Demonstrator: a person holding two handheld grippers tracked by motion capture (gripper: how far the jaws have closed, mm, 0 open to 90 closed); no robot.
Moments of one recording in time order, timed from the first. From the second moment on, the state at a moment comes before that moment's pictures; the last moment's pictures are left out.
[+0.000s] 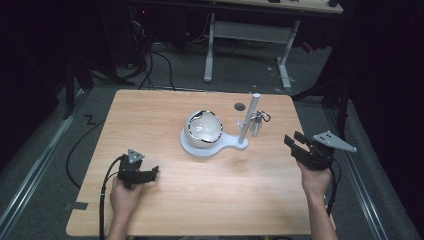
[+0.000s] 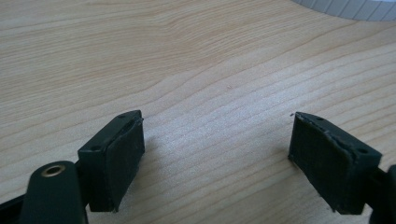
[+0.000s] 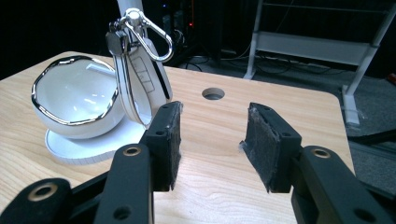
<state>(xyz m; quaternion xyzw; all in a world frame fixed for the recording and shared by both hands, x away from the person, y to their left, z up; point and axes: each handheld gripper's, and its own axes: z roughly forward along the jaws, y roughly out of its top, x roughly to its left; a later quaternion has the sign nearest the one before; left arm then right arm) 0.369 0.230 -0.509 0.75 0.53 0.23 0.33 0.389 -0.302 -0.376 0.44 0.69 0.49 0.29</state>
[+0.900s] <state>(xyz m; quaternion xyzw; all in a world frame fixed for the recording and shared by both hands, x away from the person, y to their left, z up) 0.369 0.229 -0.509 0.75 0.53 0.23 0.33 0.382 -0.313 -0.404 0.47 0.69 0.48 0.27</state>
